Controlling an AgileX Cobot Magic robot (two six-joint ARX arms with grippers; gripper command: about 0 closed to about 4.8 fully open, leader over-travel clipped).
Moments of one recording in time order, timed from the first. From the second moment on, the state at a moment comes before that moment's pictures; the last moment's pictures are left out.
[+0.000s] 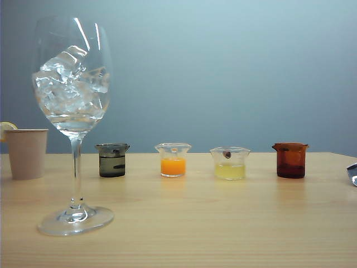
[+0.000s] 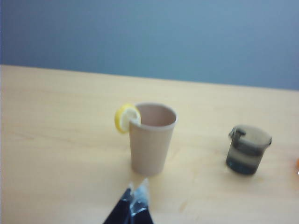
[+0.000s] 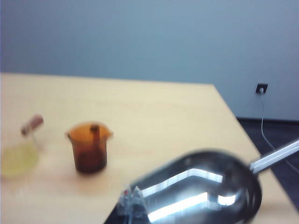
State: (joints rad) left arm 0.01 0.00 0.03 0.00 0.00 -0.05; right arm 0.06 0.00 0.05 -0.01 0.05 -0.05
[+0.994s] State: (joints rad) left arm 0.01 0.50 0.57 -0.04 0.12 -0.06; right arm 0.09 0.38 0.68 -0.17 -0.18 0.01
